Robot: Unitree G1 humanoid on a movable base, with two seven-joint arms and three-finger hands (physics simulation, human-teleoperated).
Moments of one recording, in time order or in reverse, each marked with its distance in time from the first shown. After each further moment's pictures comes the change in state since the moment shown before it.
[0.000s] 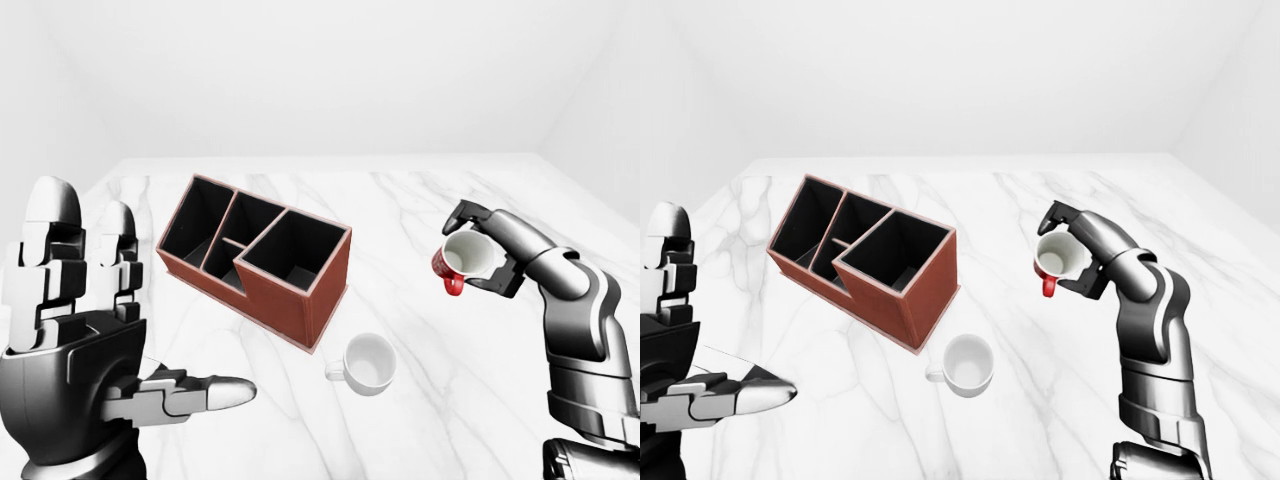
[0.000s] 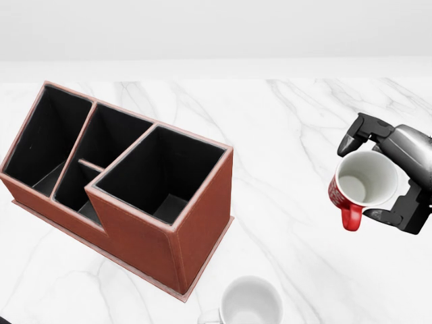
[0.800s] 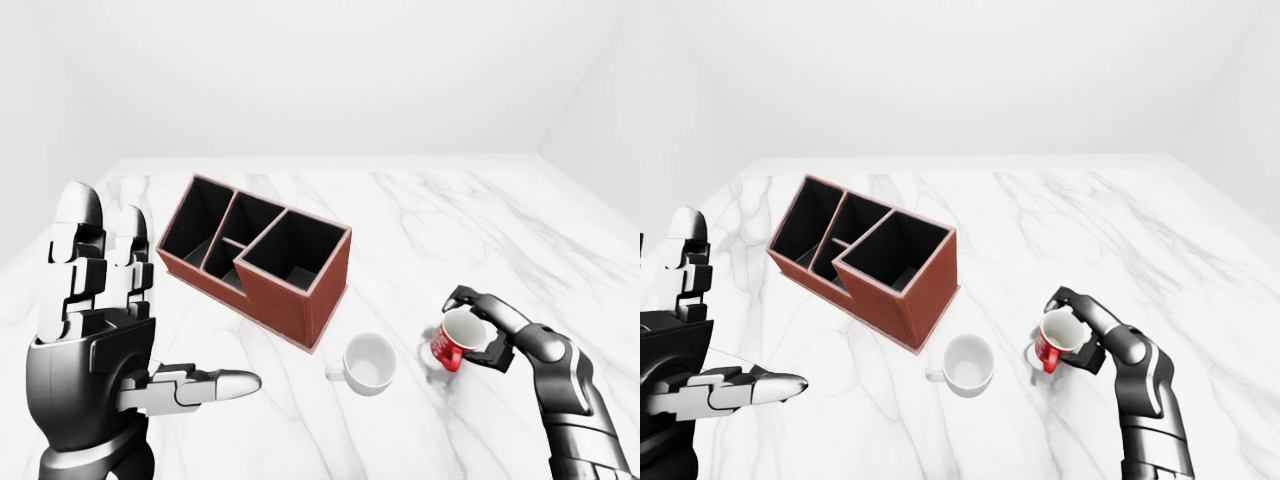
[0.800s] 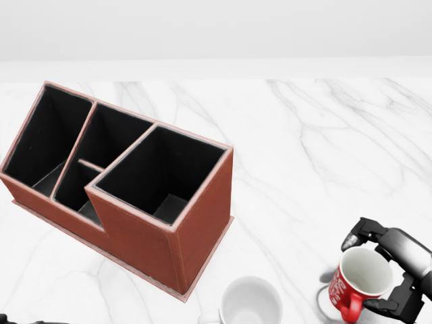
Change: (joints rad) left arm -0.016 -0.044 -0.007 0.038 0.066 0.000 -0.044; right arm 0.268 0.081 -0.019 0.251 0.058 0.000 -0.020
